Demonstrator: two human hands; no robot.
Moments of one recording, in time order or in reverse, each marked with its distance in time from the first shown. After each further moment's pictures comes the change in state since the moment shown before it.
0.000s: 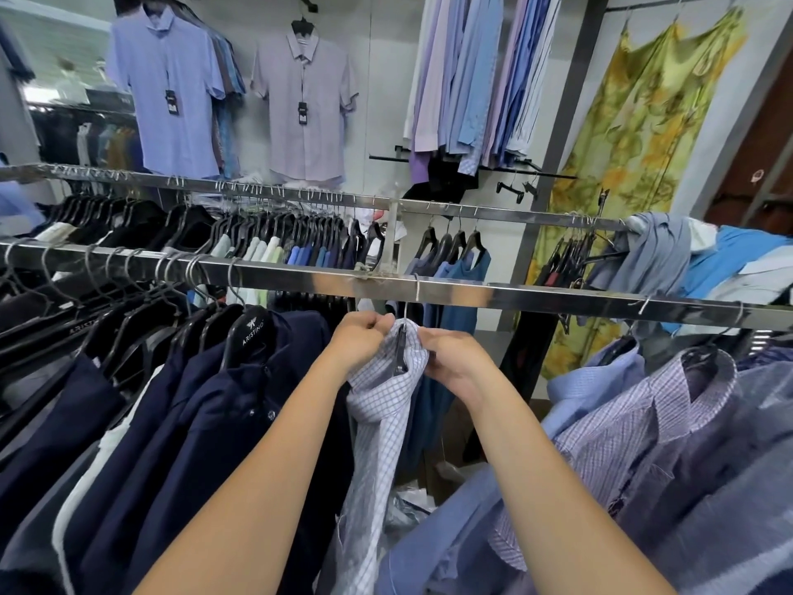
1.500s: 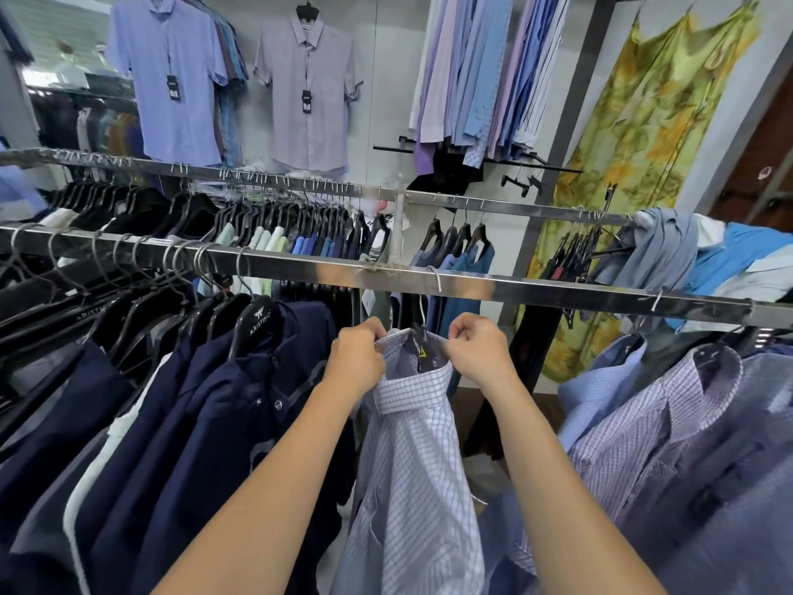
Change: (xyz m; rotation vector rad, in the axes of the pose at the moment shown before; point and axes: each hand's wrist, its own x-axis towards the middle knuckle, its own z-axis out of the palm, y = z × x) left_hand -0.017 -0.035 0.003 0.570 0.175 0.186; right_hand -0.019 -0.001 -0.019 -0.729 0.248 -0.382
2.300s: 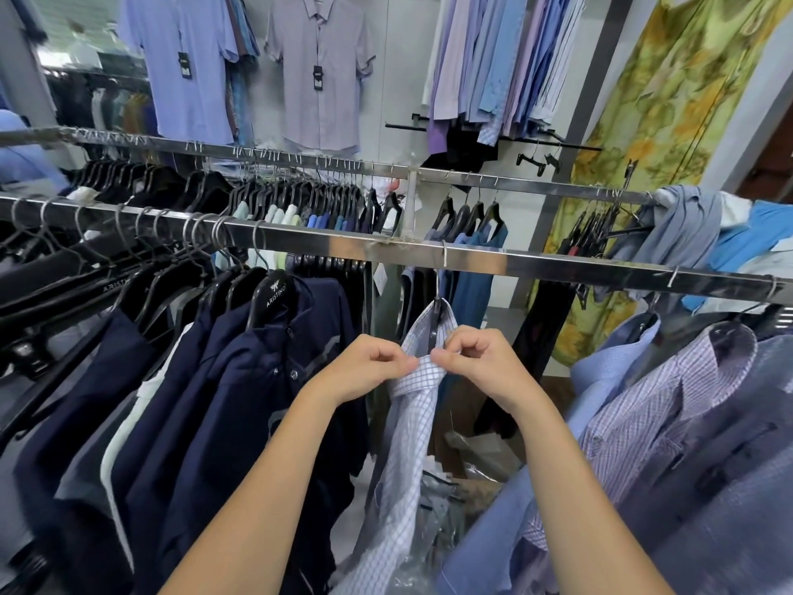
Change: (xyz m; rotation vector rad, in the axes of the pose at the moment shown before) left_hand -0.060 -0.005 -0.028 -0.641 -0.469 0.093; right_hand -0.041 0.031 -0.003 0.331 -0.378 -0.297
